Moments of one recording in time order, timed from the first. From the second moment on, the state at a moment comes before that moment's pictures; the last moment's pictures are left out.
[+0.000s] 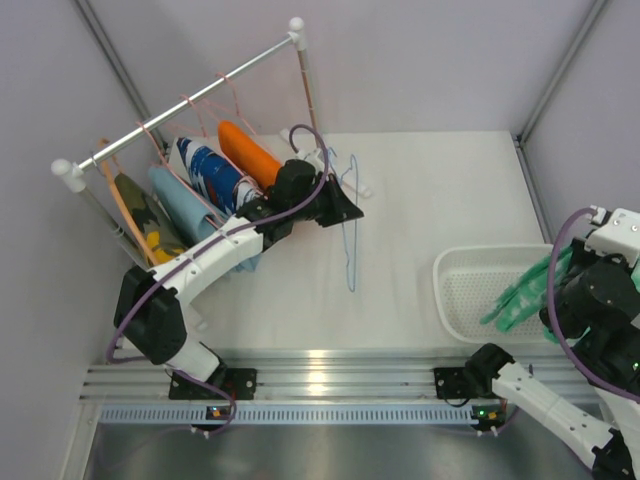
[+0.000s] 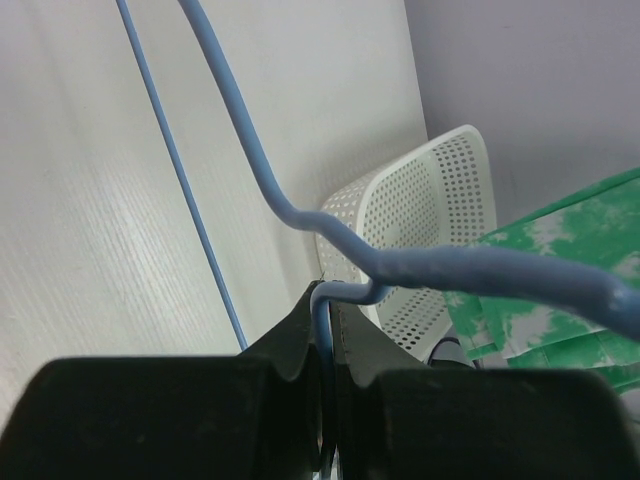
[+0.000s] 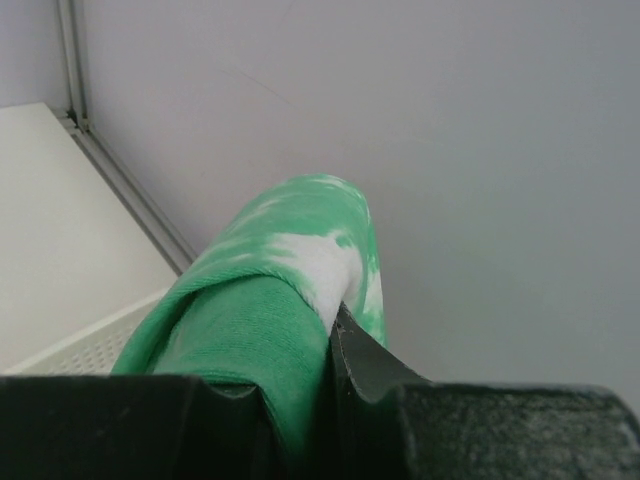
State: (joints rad) left arm -0.66 1.53 1.28 -0.18 0.27 -0.85; right arm 0.65 0.46 1.12 -0.61 1.44 -0.38
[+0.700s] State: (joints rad) left arm -0.67 1.53 1.23 -0.18 0.27 -0.87; right arm 0.65 0.41 0.99 -0.87 1.44 -0.19
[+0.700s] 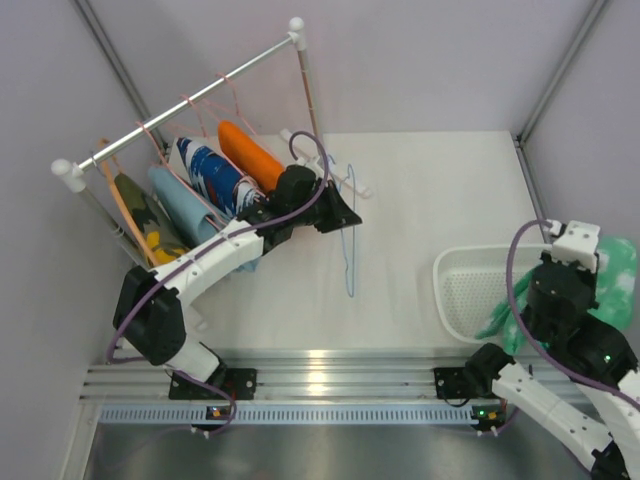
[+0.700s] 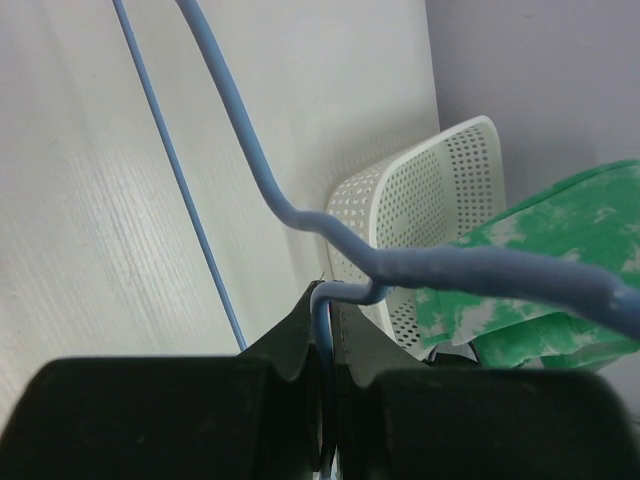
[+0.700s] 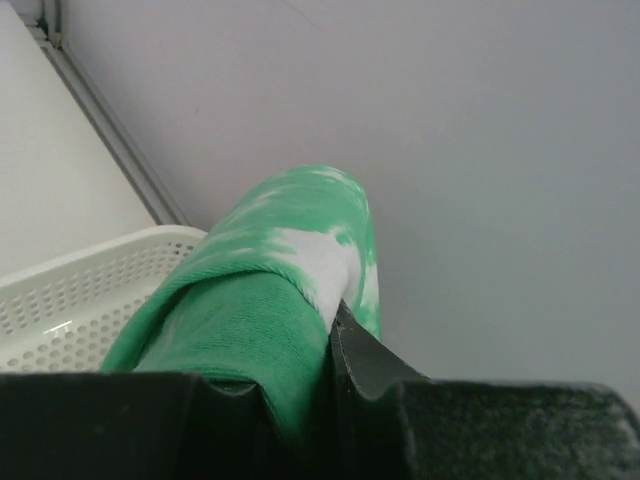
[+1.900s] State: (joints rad) left arm -0.67 1.50 1.22 -0.19 0.25 -0.86; right arm 0.37 1.03 0.89 -0.65 0.81 -0.16
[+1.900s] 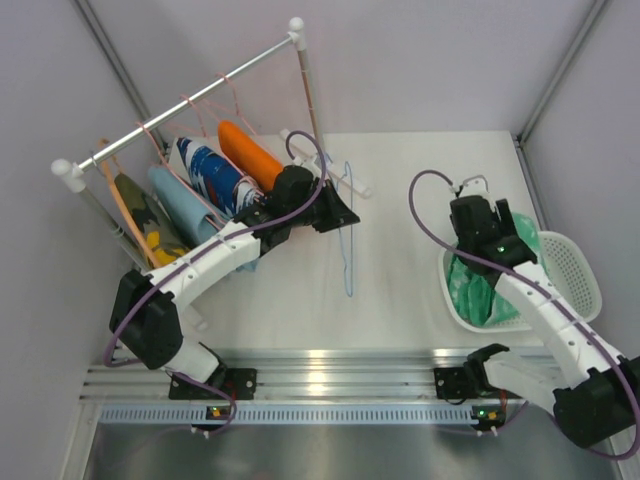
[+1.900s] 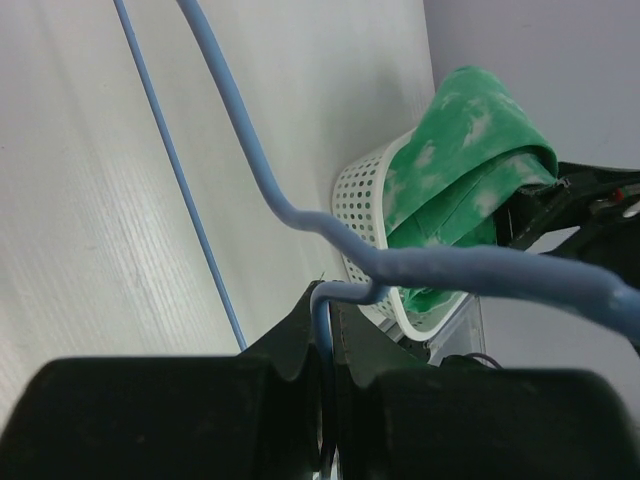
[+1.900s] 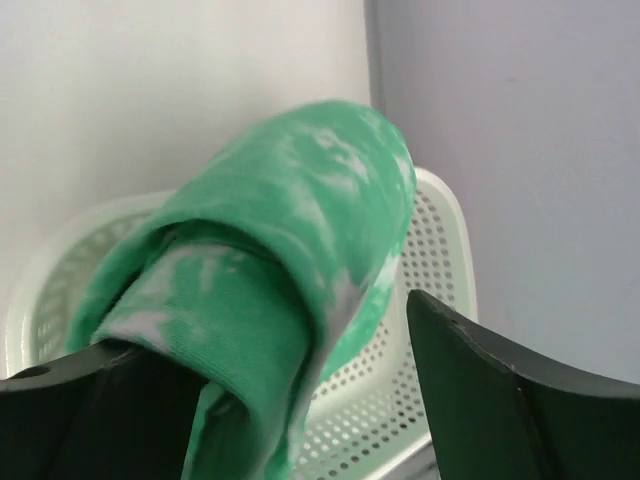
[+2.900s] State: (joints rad) left arm -0.74 1.56 1.28 -0.21 0.37 -0.70; right arm 0.19 0.90 0.72 -0.56 0.49 0.48
